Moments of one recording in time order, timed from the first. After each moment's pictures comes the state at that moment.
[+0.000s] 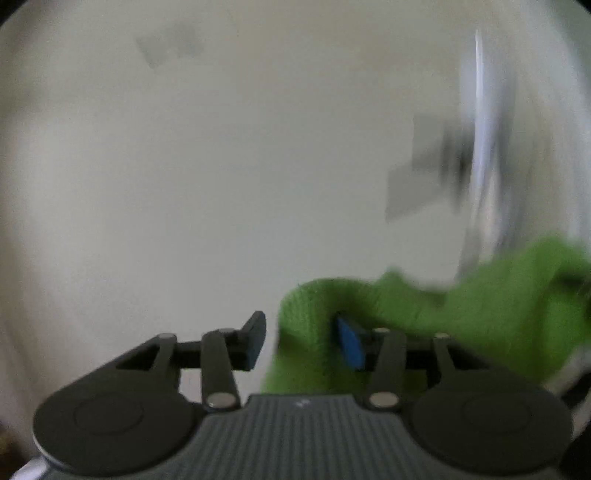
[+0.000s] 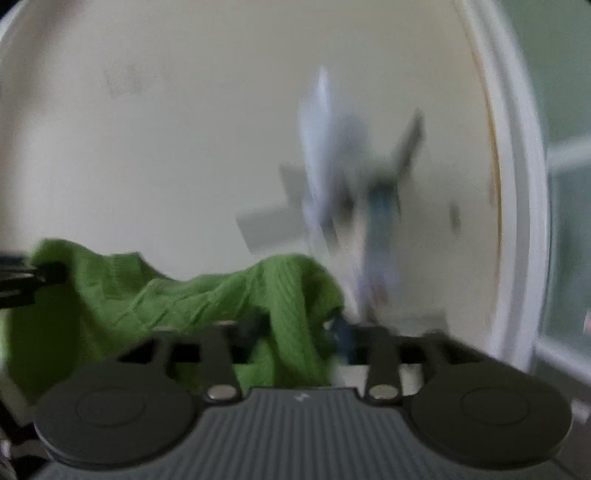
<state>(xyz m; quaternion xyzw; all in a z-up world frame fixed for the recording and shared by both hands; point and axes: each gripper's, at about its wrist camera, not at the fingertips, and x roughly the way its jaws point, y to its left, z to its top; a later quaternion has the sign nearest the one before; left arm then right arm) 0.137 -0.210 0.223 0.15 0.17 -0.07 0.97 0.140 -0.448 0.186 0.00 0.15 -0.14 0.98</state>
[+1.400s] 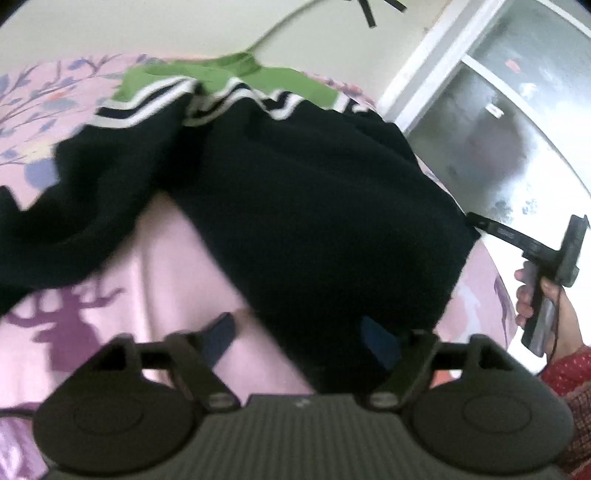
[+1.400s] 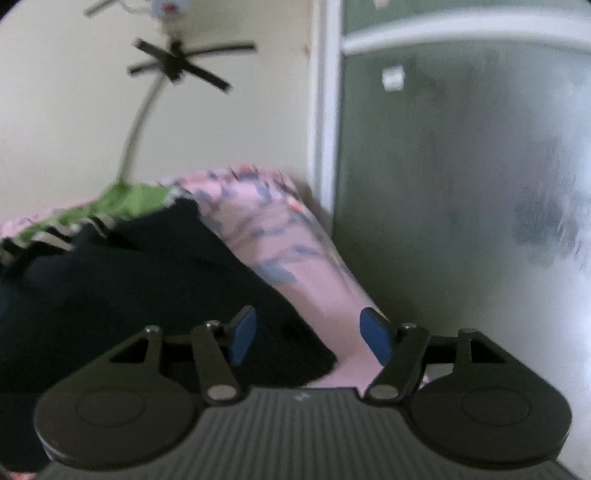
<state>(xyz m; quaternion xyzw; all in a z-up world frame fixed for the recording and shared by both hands) -0.007 -0.179 0.025 -0.03 0.49 -0.36 0.79 -0.066 -0.560 -0.008 0.11 0.32 -0.21 0.92</state>
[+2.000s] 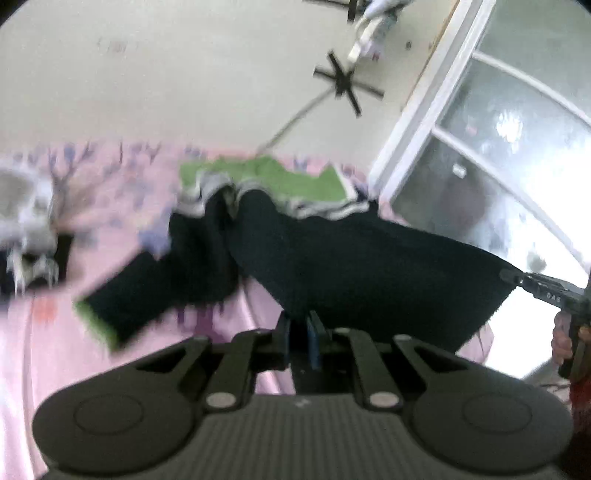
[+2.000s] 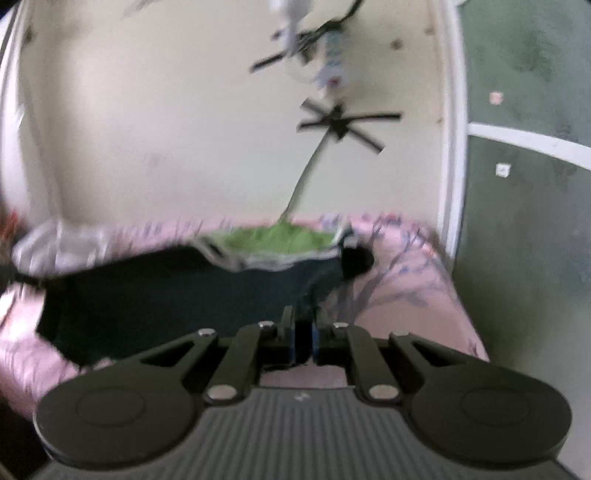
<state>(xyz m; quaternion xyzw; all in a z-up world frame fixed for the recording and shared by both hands) -0.059 -0.038 0.100 -0.04 0.40 -0.37 0.84 -0.194 -0.465 0.097 0.06 0.29 0.03 0.95</state>
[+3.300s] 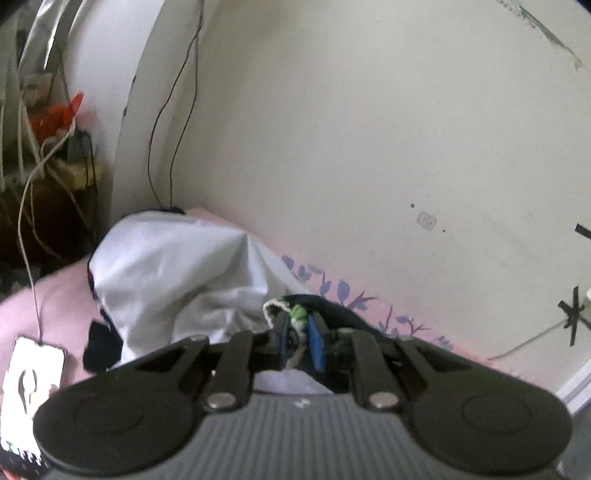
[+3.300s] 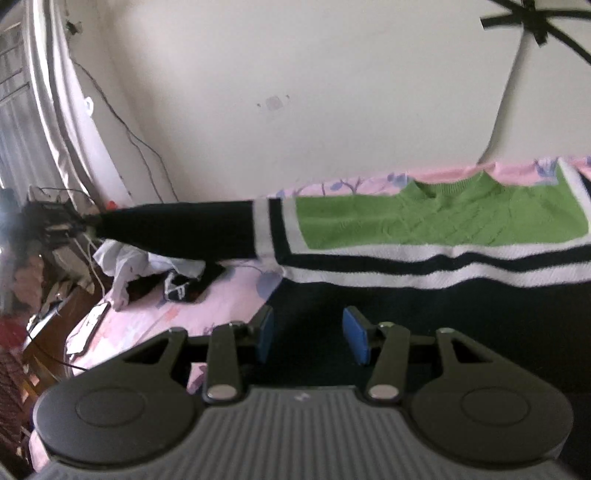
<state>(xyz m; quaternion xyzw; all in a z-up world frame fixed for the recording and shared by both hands) 0.035 0.148 0.176 -0.19 0.27 0.02 0.94 0.037 -0.354 0.030 0.18 0.32 0.22 0.91</state>
